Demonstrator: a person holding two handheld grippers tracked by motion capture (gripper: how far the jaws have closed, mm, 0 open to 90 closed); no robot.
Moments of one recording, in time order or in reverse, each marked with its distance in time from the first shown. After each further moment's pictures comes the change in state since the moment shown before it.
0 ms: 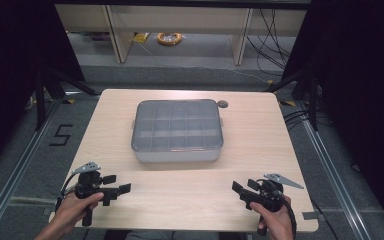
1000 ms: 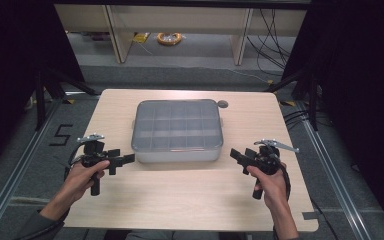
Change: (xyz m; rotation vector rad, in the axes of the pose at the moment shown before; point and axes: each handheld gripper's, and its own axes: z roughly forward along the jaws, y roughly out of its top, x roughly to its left) left arm 0.017 0.069 0.020 -0.043 0.024 -0.046; right arm -0.003 0.081 0.036 -0.058 0.004 -0.010
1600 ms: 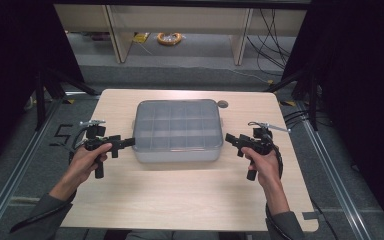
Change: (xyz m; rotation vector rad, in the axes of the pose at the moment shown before) left arm 0.019 0.036 0.019 -0.045 0.039 -0.037; right arm 0.000 0.038 0.036 0.037 0.015 0.068
